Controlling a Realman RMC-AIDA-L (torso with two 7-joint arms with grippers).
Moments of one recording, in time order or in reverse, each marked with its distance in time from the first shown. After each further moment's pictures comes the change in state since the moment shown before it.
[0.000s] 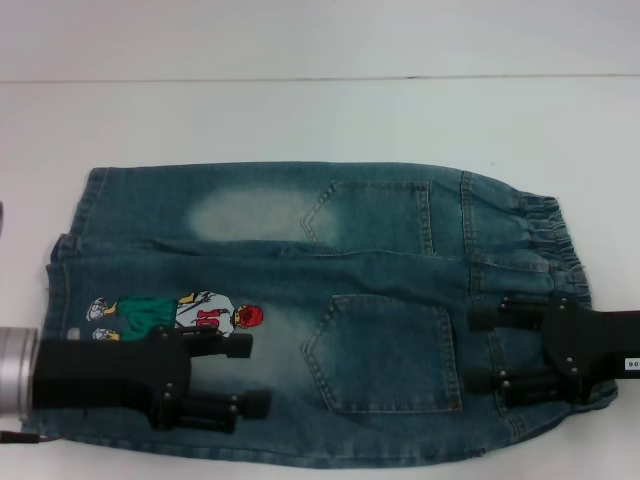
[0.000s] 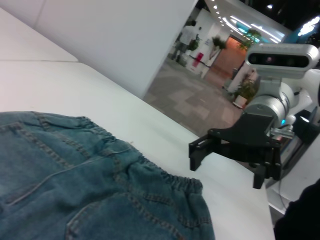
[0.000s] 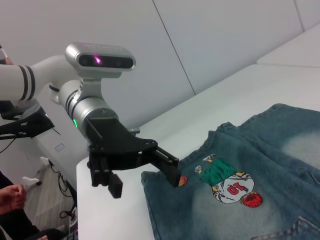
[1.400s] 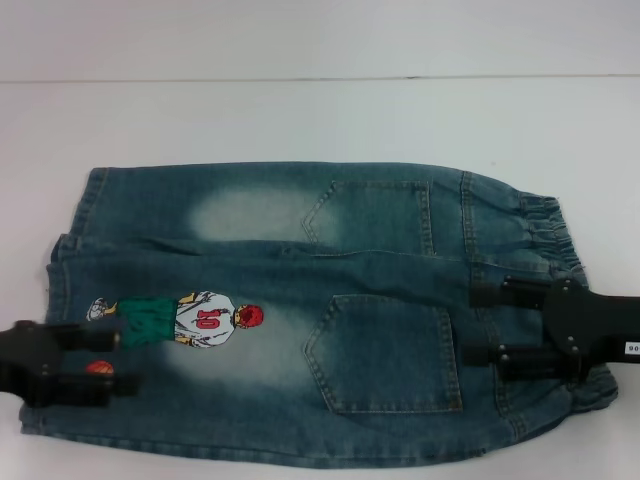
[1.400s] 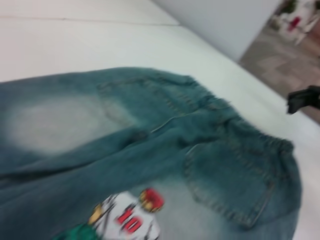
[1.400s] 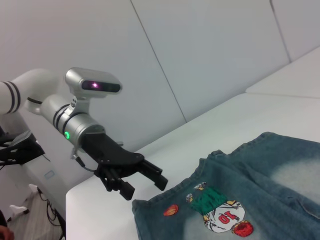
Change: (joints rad) left arm 0.011 0.081 -0.230 0.154 0.261 0.015 -0.121; right arm -0.009 0.011 0.045 0.011 0.044 0.006 -0.018
